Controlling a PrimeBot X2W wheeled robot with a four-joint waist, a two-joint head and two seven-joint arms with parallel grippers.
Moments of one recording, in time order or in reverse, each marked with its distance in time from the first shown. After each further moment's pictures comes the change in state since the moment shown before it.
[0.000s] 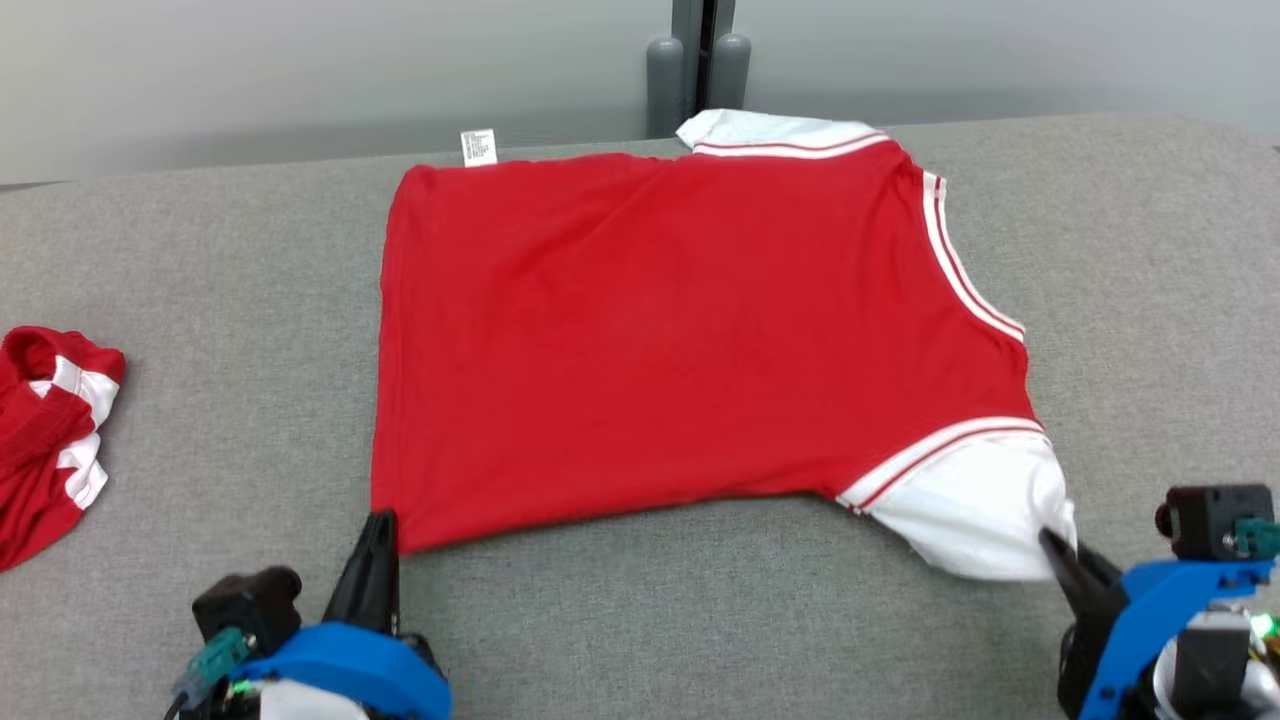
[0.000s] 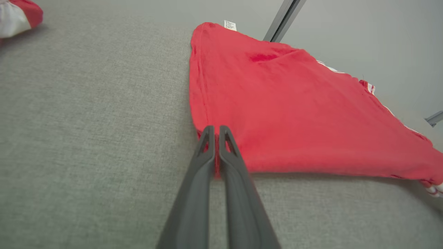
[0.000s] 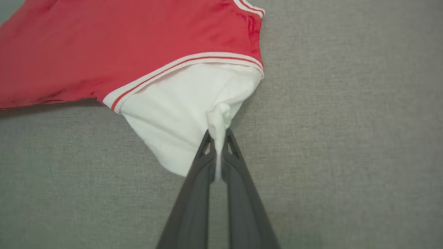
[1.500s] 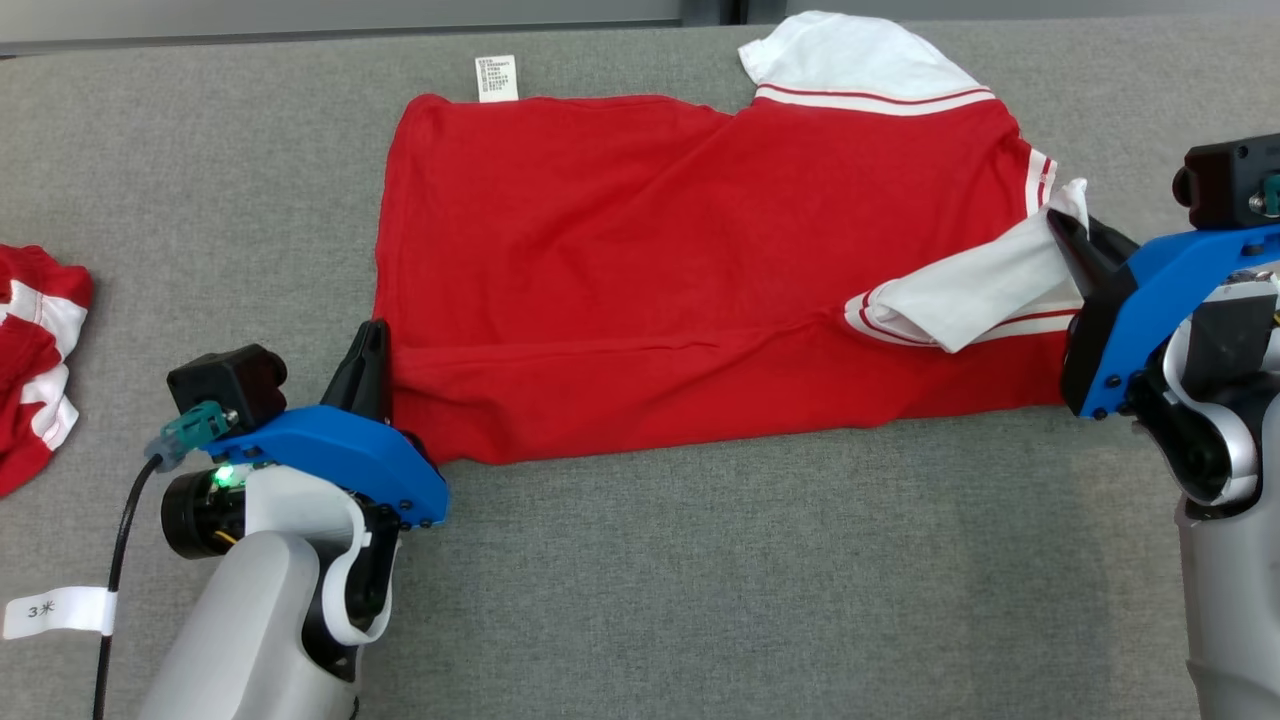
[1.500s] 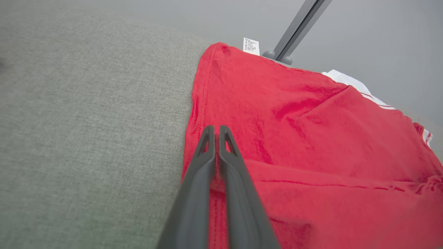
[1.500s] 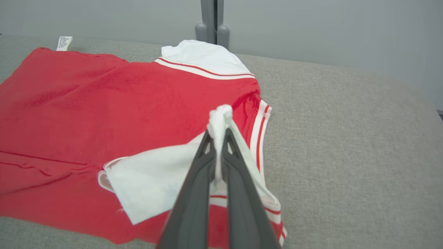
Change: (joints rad) left arm -0.290 0.013 -0.014 0.004 -0.032 0.057 0.210; right arm -0.511 -0.114 0.101 0.145 -0.026 0.000 0.094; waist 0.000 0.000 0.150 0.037
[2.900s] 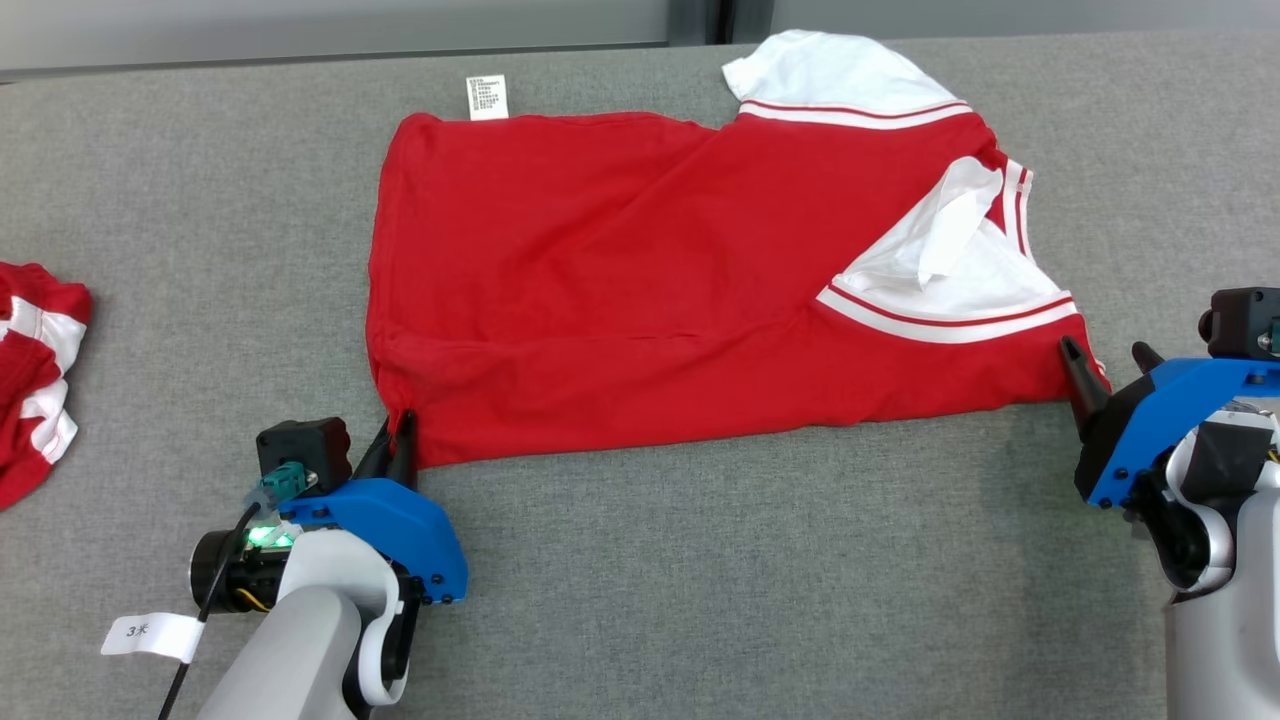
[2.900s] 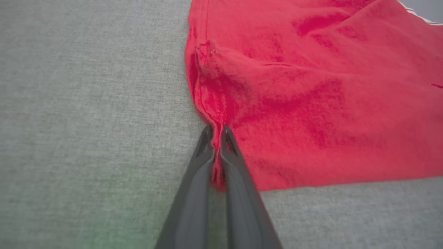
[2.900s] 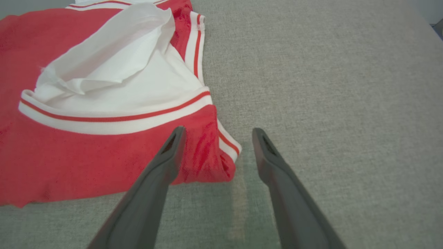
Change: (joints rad) left arm 0.009 0.005 -0.109 0.213 0.095 0.017 -0.040; right arm 0.107 0.091 -0.192 0.208 -0.094 0.000 -0.179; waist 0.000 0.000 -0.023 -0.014
